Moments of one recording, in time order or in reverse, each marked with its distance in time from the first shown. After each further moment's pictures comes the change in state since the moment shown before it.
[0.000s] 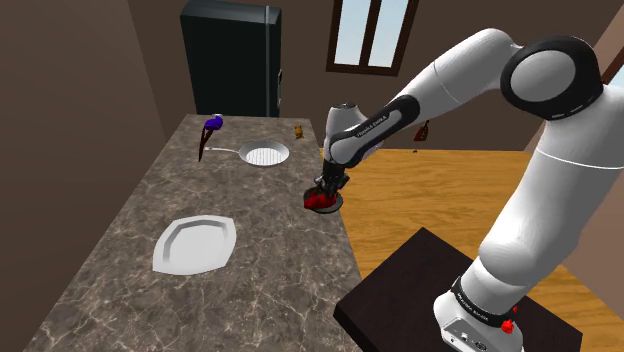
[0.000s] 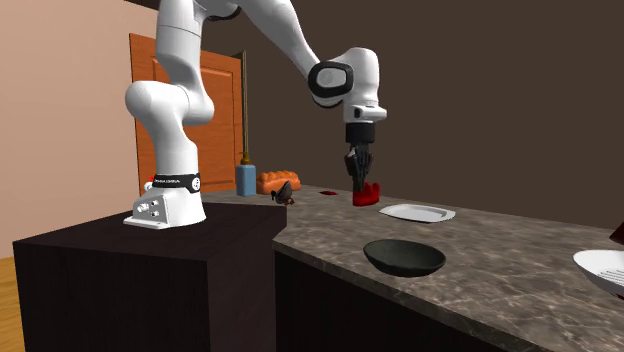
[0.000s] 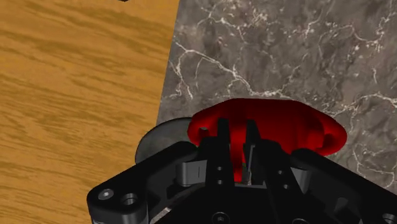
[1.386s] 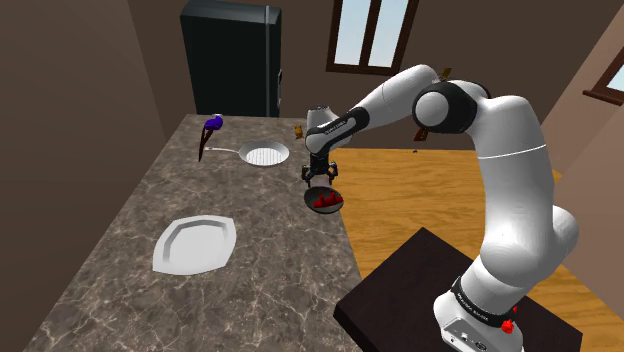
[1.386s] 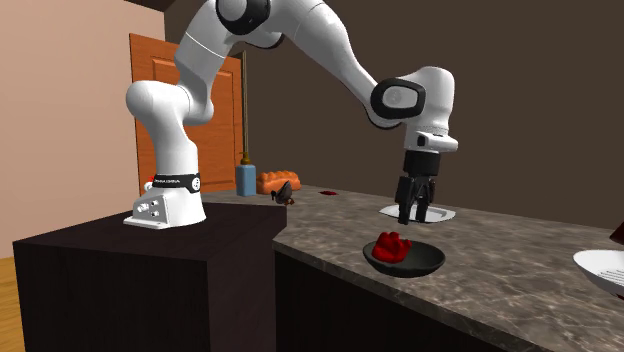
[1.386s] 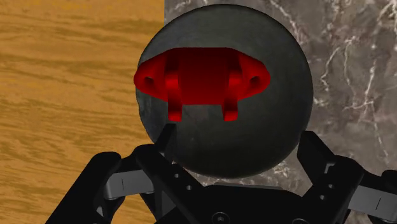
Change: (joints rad) arm 0.040 0.508 -0.141 0.635 -0.095 -0.244 0.123
